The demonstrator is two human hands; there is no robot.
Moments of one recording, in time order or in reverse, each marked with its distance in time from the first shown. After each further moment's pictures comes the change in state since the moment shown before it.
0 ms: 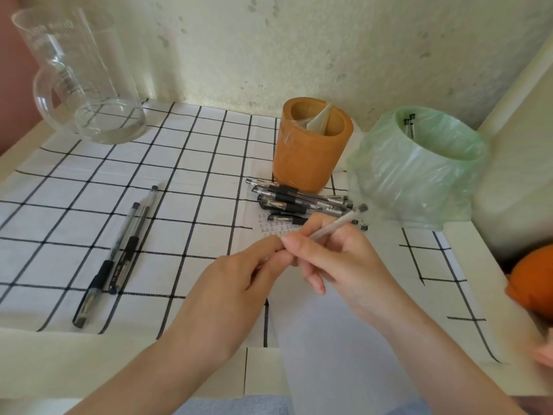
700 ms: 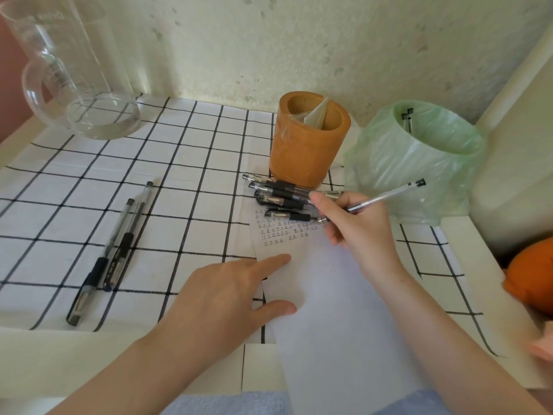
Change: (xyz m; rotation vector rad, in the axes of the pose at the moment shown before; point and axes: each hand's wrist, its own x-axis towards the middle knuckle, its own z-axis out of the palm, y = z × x) left_hand 0.001 -0.023 0.007 0.583 -0.197 0.041; right_hand 0.034 0.023 -0.037 -0.255 0.507 -0.091
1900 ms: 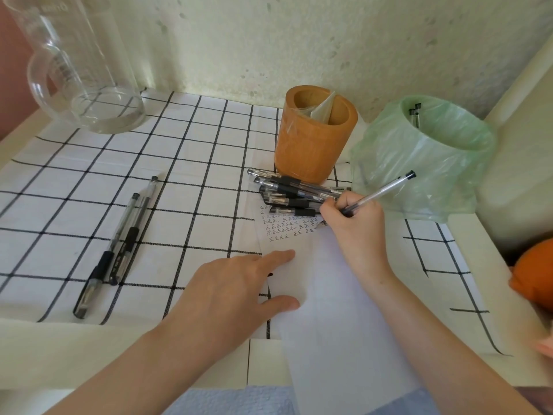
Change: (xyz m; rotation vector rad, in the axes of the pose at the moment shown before) left_hand 0.000 -0.003 0.003 -0.041 0.013 0.008; right_hand 0.007 0.027 0.011 -0.146 0.136 -0.251
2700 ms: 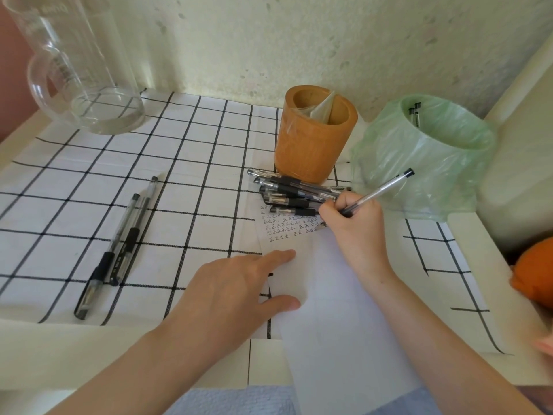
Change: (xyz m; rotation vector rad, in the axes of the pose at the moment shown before) left_hand 0.001 0.001 0.002 0.015 0.008 -0.005; right_hand -0.001 -0.002 0.000 -0.009 -0.023 0.006
